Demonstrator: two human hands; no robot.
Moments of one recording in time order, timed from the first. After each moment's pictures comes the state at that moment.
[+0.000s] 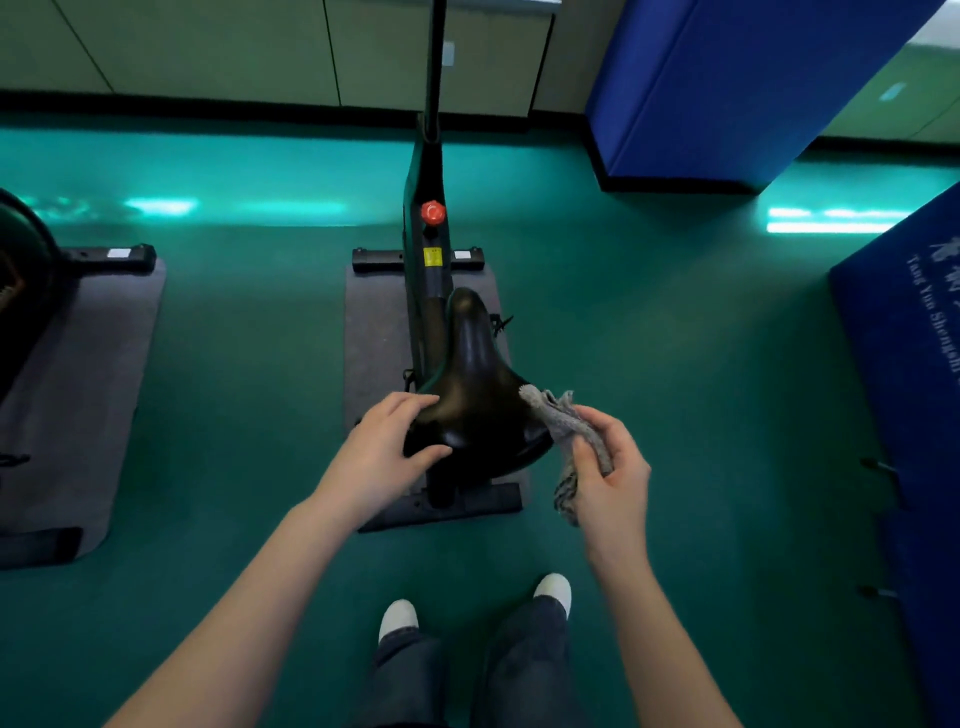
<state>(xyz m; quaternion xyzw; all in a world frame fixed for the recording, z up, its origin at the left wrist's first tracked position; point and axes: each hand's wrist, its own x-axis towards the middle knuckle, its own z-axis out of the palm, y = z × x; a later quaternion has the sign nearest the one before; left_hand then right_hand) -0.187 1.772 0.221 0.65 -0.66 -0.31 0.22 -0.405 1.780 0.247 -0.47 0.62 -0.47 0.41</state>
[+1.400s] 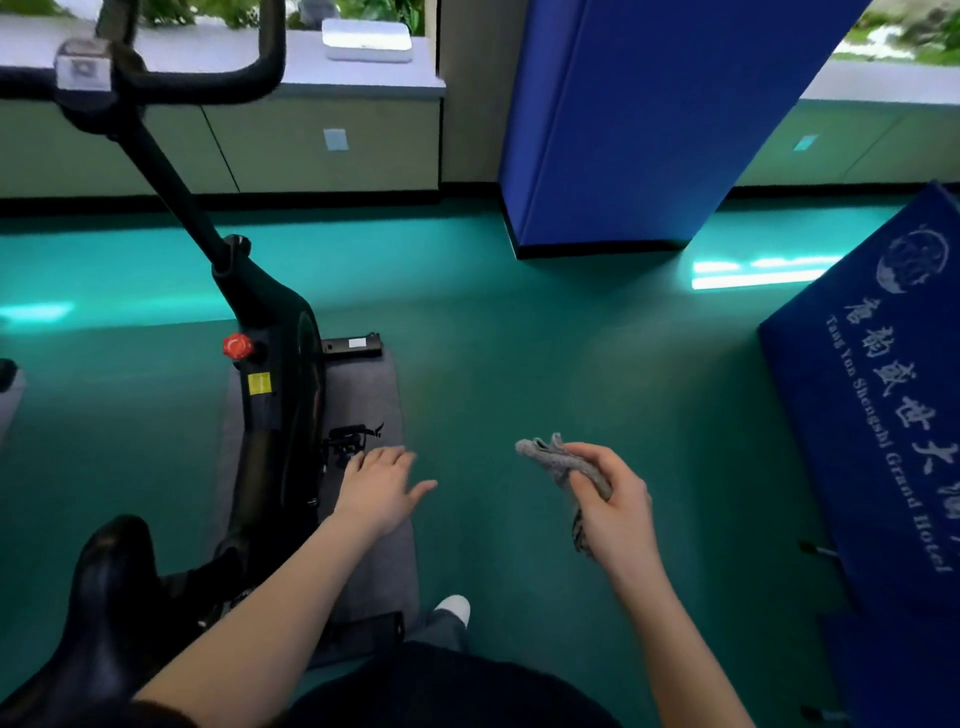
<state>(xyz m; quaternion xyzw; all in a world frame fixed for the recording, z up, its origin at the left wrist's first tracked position) -0.497 1.454 0.193 0.68 -0.69 -0.22 -0.09 -0.736 1.483 0.289 -0.49 0.66 -0.39 0.41</state>
